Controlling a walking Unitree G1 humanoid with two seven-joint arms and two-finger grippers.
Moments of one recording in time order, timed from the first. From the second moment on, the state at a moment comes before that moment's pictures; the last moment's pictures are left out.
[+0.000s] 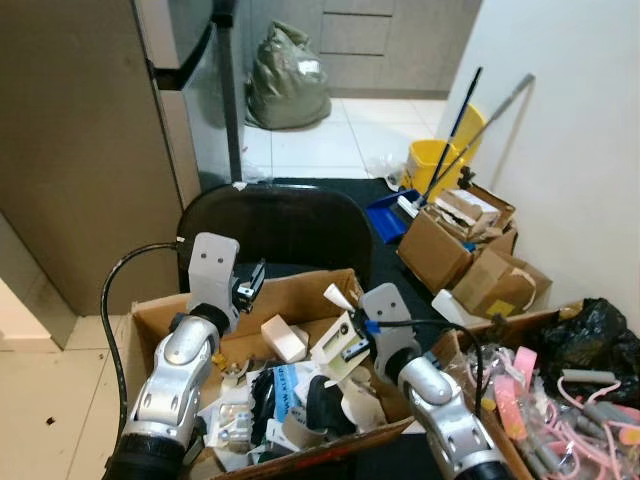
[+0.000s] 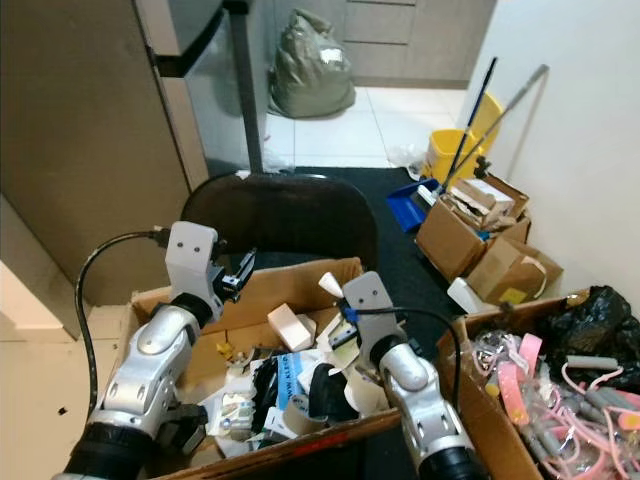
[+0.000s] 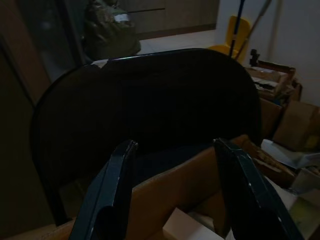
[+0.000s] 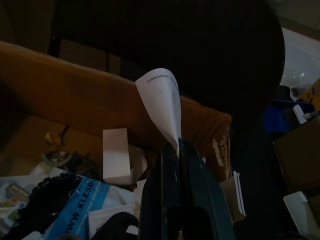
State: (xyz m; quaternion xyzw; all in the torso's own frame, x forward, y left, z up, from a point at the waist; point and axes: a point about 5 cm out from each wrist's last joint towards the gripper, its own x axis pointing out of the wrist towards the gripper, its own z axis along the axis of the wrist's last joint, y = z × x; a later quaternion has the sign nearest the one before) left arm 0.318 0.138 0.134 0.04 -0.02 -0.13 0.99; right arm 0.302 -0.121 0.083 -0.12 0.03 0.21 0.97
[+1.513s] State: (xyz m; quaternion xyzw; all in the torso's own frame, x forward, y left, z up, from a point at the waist) left arm 0.264 0.158 0.109 0.07 0.20 -0.45 0.87; right arm 0.342 -0.104 0.075 -0.18 0.11 0.29 0.93
